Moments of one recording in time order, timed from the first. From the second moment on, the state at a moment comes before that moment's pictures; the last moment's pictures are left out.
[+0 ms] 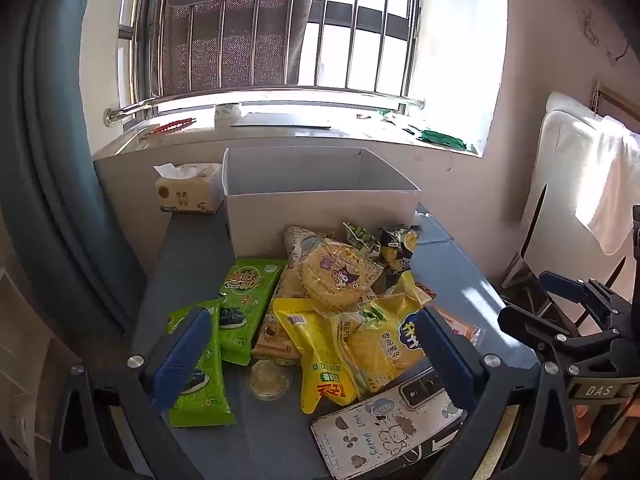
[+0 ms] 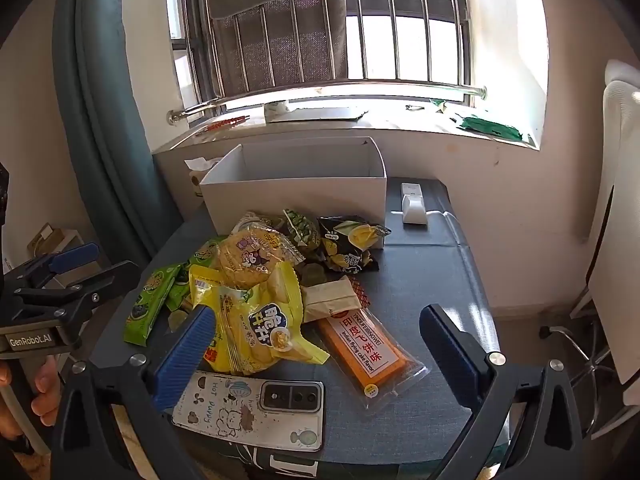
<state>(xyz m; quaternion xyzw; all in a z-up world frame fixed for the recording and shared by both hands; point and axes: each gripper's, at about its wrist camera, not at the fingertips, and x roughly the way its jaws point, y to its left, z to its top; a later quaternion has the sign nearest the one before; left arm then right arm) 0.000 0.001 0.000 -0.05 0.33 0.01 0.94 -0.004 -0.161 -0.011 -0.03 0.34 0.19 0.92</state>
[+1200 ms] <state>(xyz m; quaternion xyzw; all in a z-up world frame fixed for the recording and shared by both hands) -0.003 0.004 -0.004 -0.07 0.33 0.01 0.94 -0.004 -0.159 -0.018 -0.03 0.35 0.18 0.92</state>
